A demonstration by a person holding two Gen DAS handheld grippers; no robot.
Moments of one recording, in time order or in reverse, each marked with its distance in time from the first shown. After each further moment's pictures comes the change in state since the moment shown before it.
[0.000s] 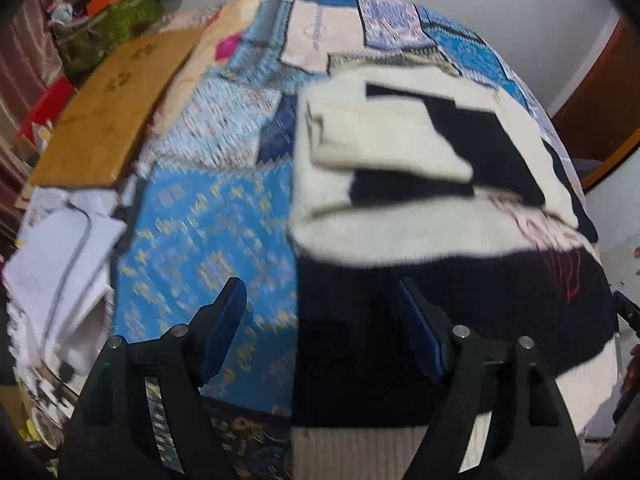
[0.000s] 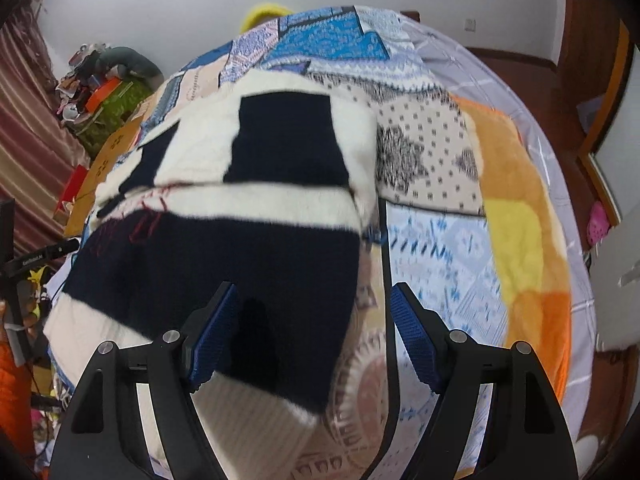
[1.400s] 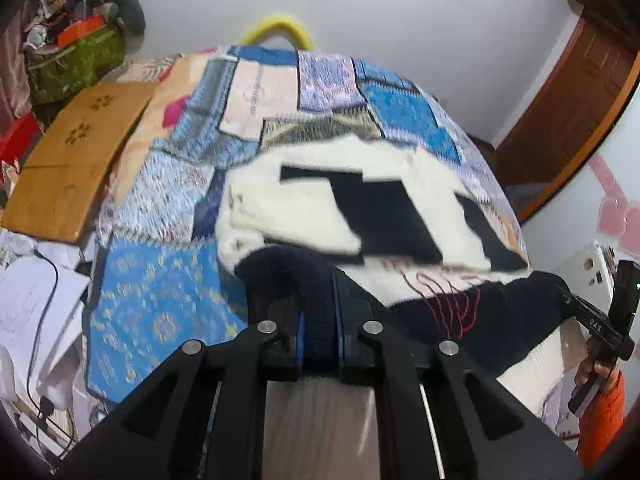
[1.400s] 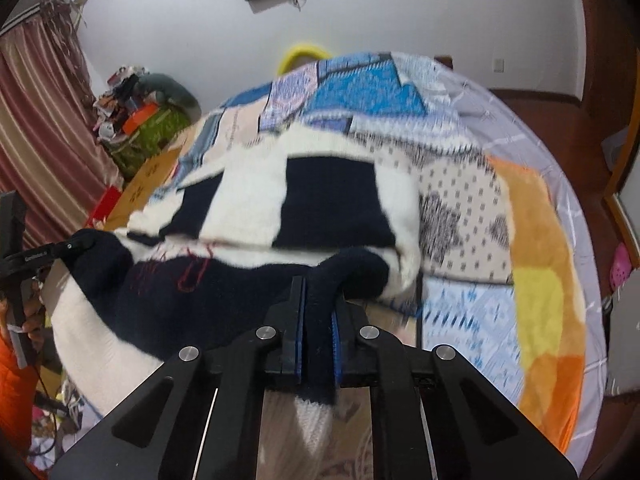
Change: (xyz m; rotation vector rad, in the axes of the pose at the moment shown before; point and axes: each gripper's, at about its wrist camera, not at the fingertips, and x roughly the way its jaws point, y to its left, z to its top) left arm -0.064 -0.036 0.039 0.036 -0.195 -0.176; right arm -0.017 0.019 0.033 -0.060 -0.170 0.105
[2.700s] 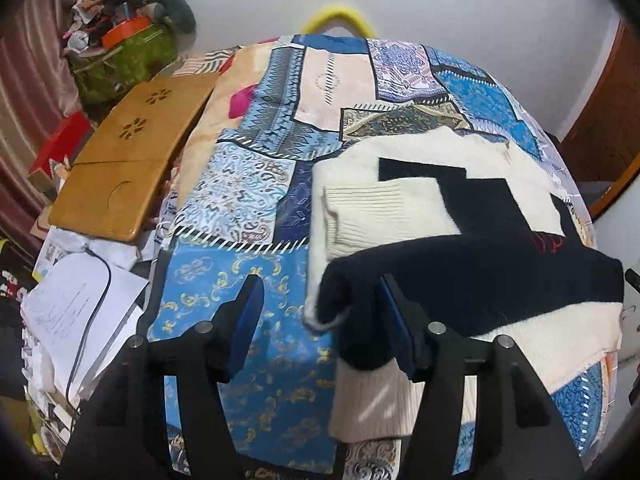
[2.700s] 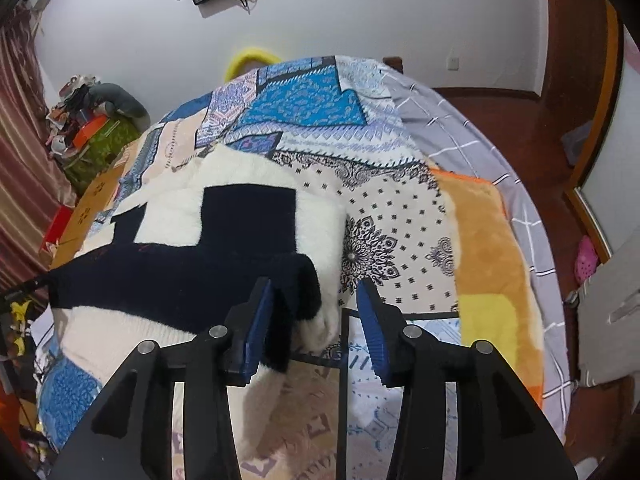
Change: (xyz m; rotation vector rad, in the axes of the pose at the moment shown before) left arm 0.032 0.046 0.001 -0.019 0.041 0.247; right arm 0.013 -0.045 0.032 0.045 0.013 -0.155
